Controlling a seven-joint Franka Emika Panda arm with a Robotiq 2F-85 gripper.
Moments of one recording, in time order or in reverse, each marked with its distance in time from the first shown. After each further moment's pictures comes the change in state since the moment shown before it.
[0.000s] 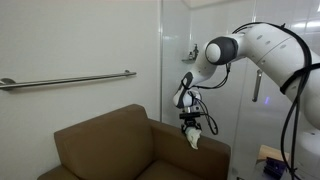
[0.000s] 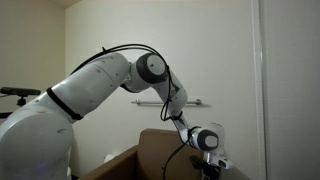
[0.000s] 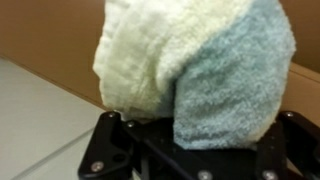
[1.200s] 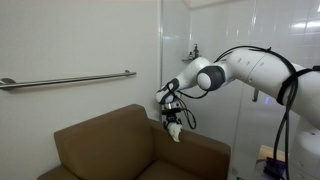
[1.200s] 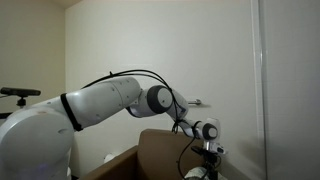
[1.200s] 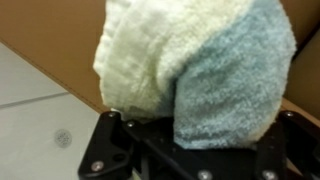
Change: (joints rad) arm 0.009 0.333 0.044 0.688 -0.027 -0.353 0.000
